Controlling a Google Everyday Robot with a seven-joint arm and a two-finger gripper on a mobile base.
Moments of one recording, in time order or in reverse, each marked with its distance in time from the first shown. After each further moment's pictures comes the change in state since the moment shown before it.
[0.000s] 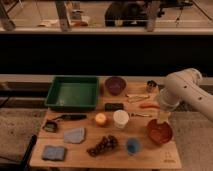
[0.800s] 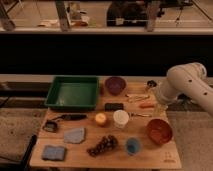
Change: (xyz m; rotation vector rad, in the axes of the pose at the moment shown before) arm -0.040 -0.025 -0.019 0.066 -0.103 -0.141
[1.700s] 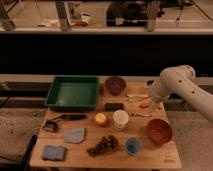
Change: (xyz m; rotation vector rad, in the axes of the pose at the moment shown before) arm 0.004 -0.031 0.048 0.022 -0.023 -0.013
